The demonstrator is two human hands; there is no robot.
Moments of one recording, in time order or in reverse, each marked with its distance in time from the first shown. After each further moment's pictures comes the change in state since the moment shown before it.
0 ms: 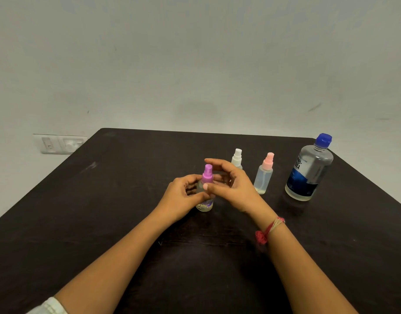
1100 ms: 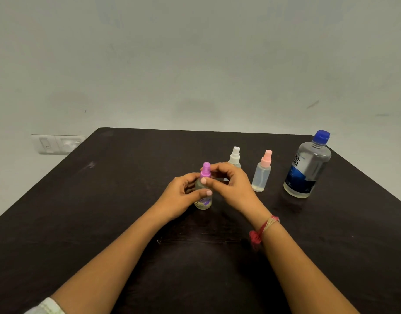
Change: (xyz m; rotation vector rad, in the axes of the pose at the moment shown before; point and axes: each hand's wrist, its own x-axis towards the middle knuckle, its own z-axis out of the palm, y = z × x) left_hand 0.003 -0.004 -0.001 -0.070 -0.083 0.017; right_hand 0.003 0.011 0.005 -0.187 0.139 -0.030
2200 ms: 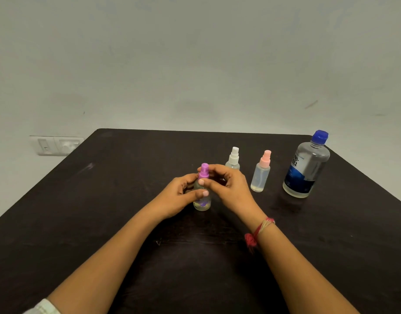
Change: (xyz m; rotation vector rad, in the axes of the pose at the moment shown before) left_hand -0.001 0.009 -0.006 0.014 -0.098 -0.017; right_hand -0.004 -0.005 0.004 0.052 -0.006 -0.048
